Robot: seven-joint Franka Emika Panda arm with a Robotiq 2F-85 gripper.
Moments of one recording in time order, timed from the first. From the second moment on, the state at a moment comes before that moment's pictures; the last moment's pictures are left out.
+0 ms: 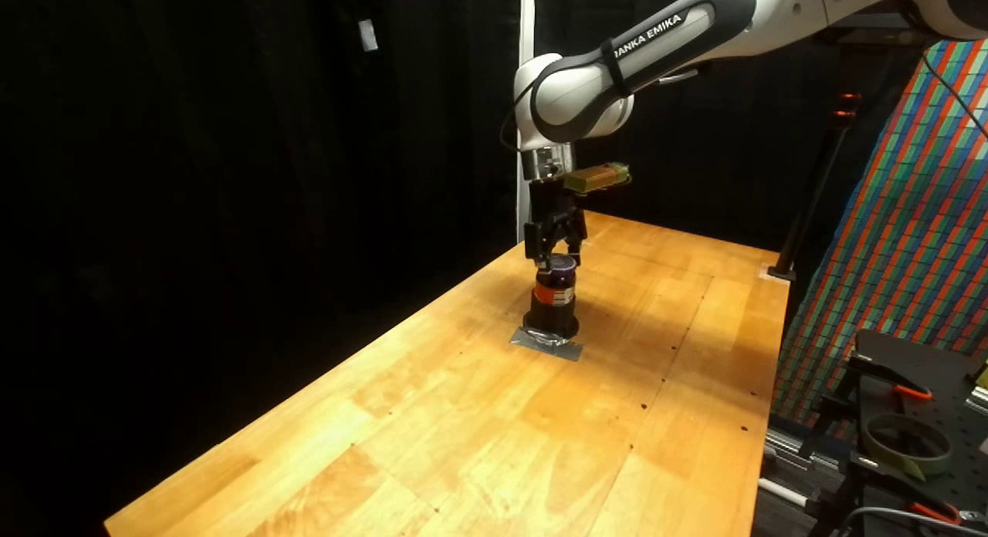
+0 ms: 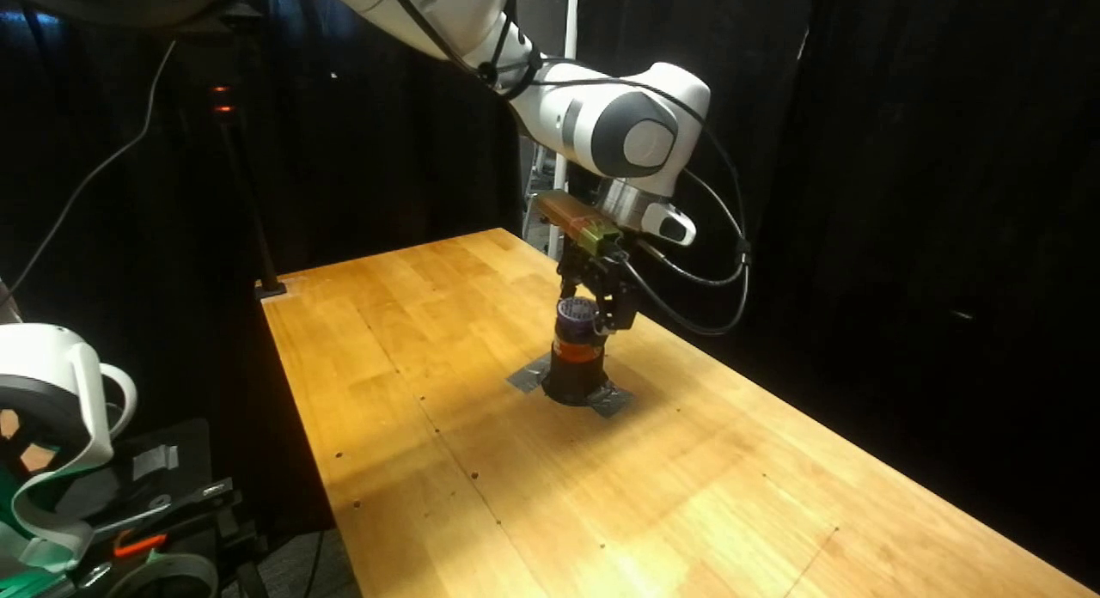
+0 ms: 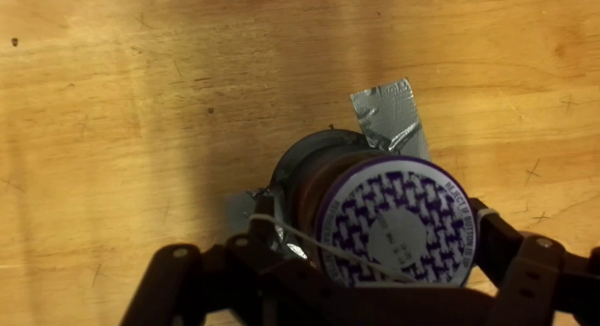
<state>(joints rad) 0.07 0.76 0.06 -1.36 0.08 1.87 0.11</state>
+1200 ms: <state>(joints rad) 0.02 0.63 0.07 -1.64 0.17 2.05 0.00</state>
